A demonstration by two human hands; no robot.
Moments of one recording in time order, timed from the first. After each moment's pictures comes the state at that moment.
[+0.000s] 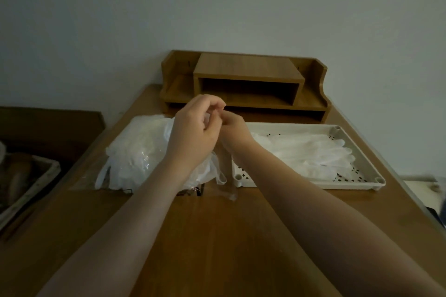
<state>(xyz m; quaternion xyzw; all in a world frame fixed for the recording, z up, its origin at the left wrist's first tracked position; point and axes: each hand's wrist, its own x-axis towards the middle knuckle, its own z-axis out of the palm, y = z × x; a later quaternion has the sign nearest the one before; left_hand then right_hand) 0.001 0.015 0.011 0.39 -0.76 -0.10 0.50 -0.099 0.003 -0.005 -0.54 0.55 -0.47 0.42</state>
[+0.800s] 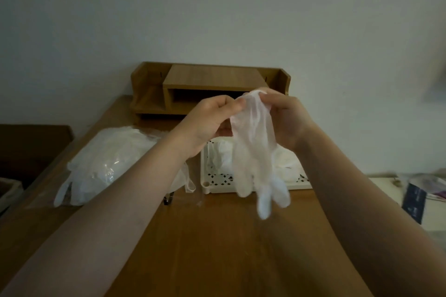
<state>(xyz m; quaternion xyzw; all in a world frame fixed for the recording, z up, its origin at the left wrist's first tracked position) -0.066 0.013 0.049 0.27 -0.67 -0.59 0.35 -0.239 0.044 0.052 -0.55 0.29 -0.53 0.58</state>
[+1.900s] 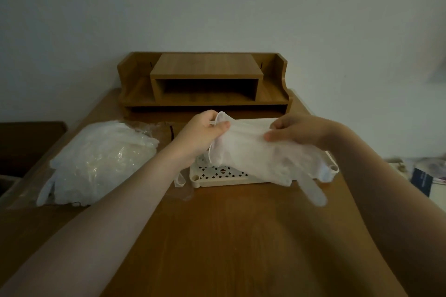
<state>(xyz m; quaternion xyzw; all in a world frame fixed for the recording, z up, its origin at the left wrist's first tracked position) -0.087 0.005 0.001 0.42 -0.72 -0.46 0.31 -0.300 0.065 0.036 -0.64 0.66 -0.15 0.35</state>
